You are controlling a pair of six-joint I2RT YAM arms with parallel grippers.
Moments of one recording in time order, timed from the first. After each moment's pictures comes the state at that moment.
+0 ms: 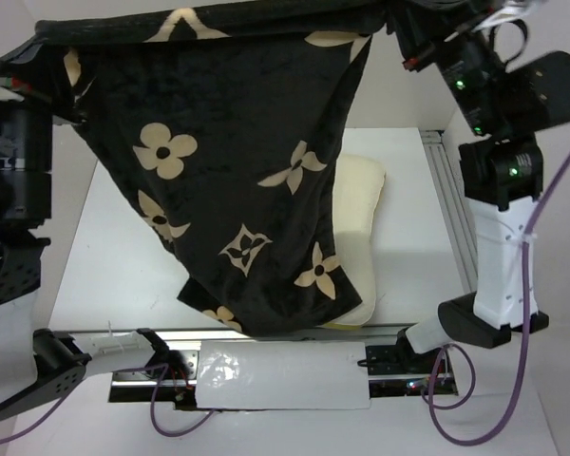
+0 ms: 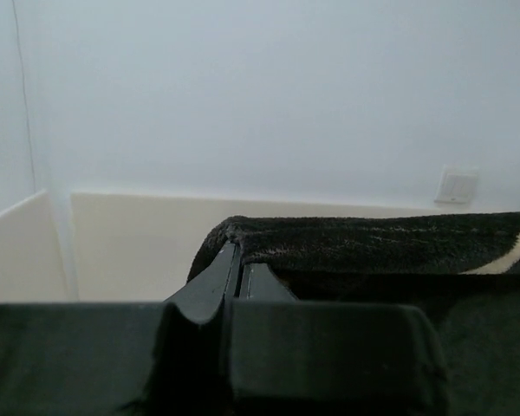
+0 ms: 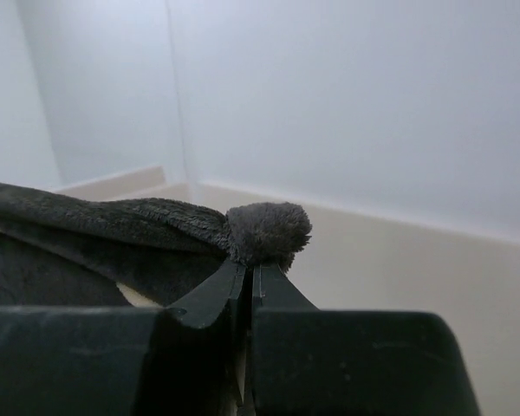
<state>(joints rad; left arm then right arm) -0.63 1.18 2.19 -0.33 -0.56 0.31 0.28 1.49 2.32 -0.24 -0.29 0.29</state>
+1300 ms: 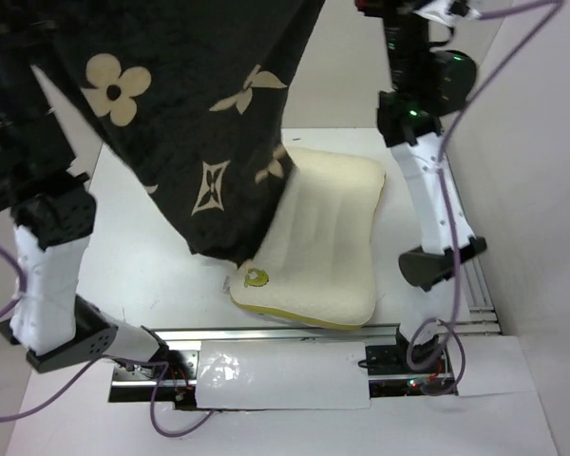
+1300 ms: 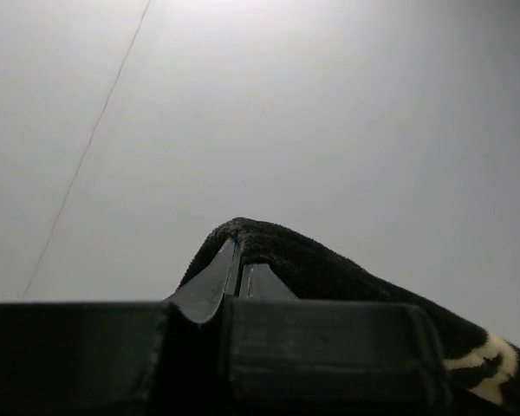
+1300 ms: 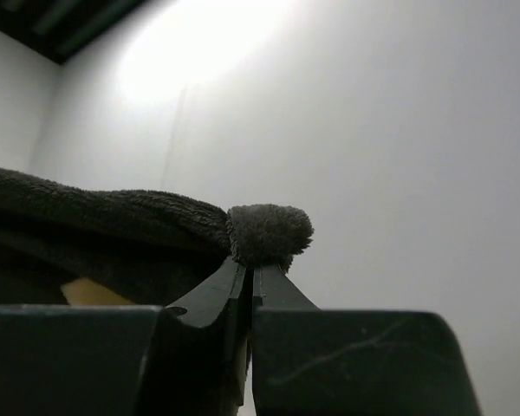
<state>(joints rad) -0.61 1.47 2.42 0.35 -0.46 0.46 0.42 1.95 2.56 0.61 -0.15 0.15</state>
